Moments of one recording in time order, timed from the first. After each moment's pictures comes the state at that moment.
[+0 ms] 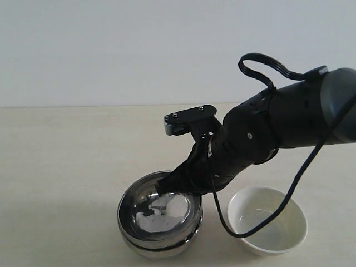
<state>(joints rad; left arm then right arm) -0.07 0.00 0.00 -0.16 0.32 0.09 0.72 1.78 -1.07 -0.04 0.38 0.23</state>
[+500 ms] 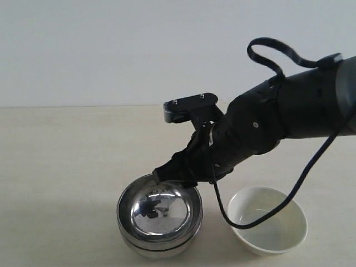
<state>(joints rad) -0.07 0.00 0.00 -0.16 0.32 0.09 0.72 1.74 -1.08 -0.04 0.38 0.23</state>
